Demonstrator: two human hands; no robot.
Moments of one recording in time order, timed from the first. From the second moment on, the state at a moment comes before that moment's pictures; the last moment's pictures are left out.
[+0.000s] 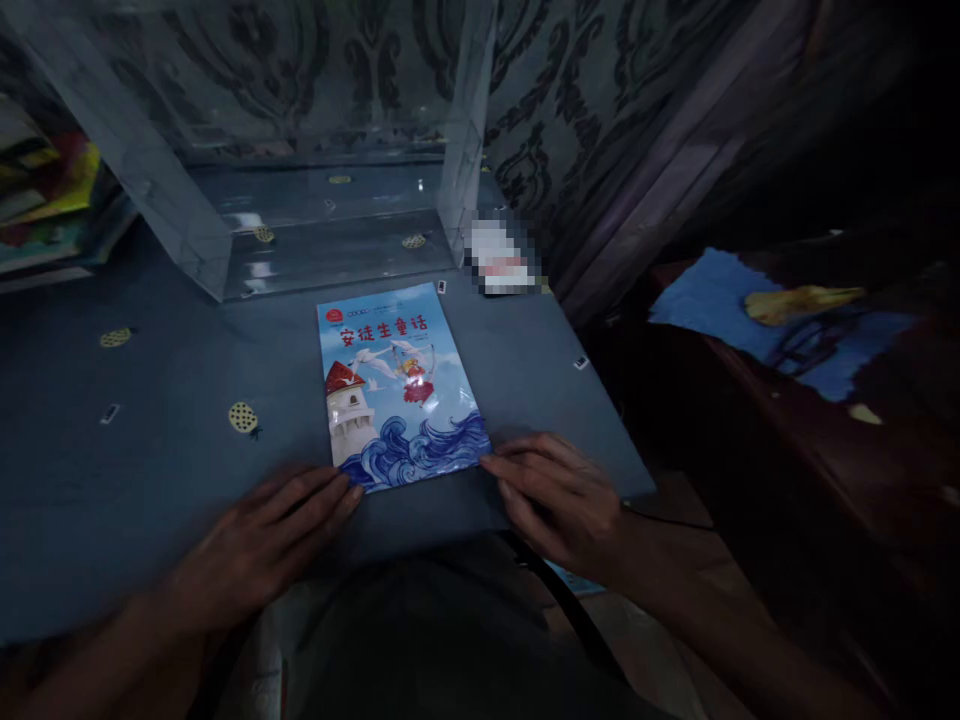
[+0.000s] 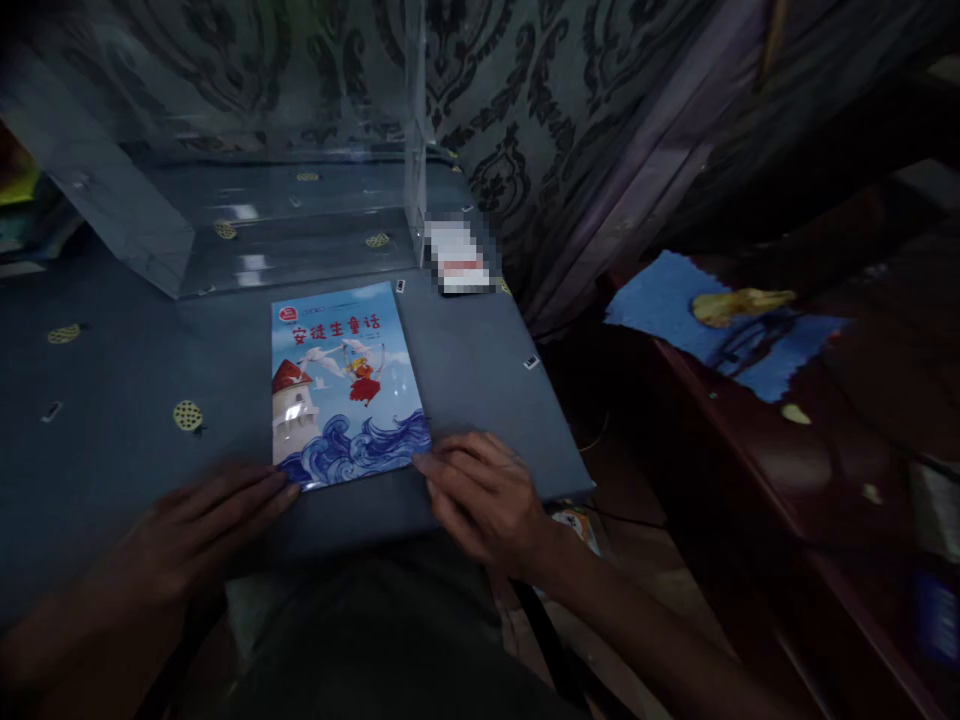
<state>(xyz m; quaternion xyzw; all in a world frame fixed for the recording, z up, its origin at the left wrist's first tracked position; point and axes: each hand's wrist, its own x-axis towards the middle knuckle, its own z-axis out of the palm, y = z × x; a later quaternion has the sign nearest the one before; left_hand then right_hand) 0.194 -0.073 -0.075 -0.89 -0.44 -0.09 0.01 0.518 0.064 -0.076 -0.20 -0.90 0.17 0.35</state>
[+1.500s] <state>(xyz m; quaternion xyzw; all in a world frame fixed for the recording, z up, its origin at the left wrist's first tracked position) 0.221 -0.046 -0.063 -0.87 -0.46 -0.16 0.03 0.522 0.046 -0.092 -0.19 -0.91 0.15 0.33</state>
